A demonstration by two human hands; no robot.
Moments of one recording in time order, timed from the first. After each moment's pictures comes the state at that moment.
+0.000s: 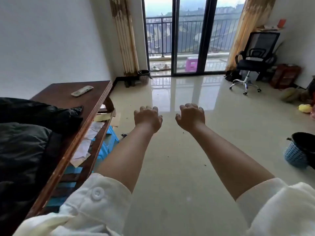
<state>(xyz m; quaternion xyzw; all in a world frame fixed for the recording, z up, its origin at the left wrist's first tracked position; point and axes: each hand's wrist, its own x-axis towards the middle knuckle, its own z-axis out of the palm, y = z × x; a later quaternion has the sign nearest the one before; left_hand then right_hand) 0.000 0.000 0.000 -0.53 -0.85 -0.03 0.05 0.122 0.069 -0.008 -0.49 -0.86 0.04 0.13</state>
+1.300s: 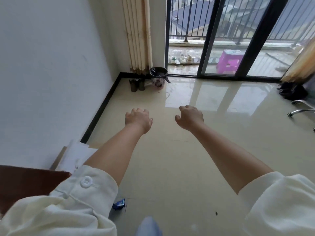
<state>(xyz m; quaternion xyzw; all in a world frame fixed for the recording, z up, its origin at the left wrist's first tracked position) -0.648 0.793 -0.070 -0.48 -0.87 0.07 -0.05 -0.515 0.898 -0.071 -0.44 -0.89 0.11 0.01</state>
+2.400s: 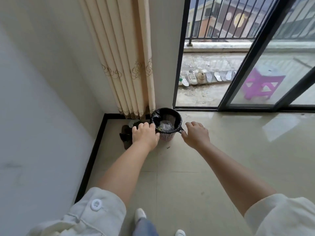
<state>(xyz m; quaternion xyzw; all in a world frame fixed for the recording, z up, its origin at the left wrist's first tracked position) -1.328 1.590 -0.147 -0.52 -0.84 0.05 -0.11 -1.181 1.681 -0.159 -0.51 -0.85 0.16 -0.02</state>
